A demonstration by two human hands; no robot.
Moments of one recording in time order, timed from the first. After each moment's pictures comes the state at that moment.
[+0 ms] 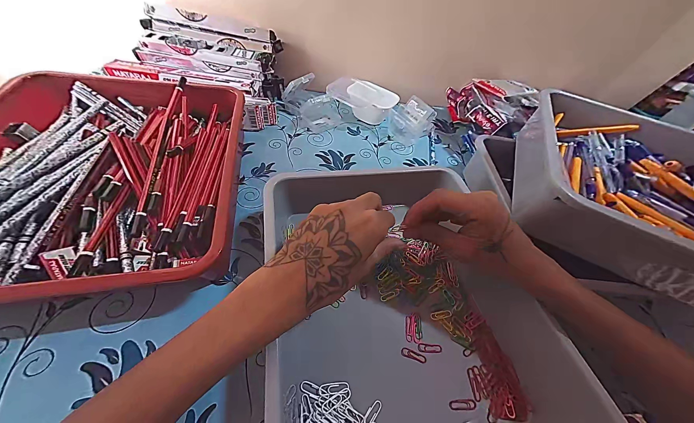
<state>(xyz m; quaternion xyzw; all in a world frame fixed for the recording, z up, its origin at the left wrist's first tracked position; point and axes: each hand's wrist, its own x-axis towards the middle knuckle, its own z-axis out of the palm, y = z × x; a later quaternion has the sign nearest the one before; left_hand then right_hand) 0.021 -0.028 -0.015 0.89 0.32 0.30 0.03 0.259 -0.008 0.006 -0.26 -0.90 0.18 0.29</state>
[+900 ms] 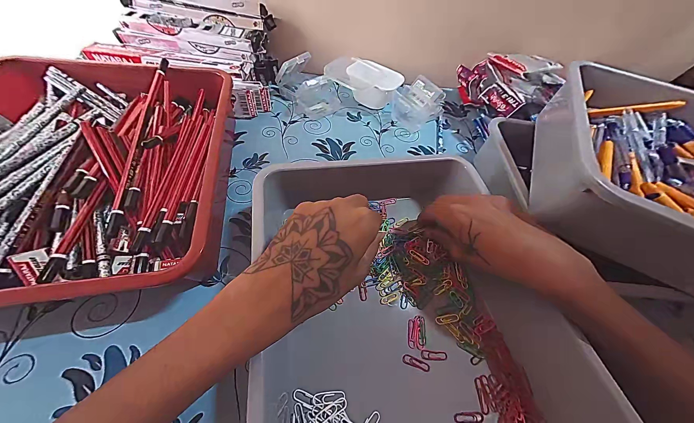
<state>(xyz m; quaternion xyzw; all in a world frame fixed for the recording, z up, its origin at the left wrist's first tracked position) 0.020 -0.029 -0.016 0.90 0.37 0.24 0.03 0.272 -0.009 0.008 -0.42 -0.91 0.00 0.01</state>
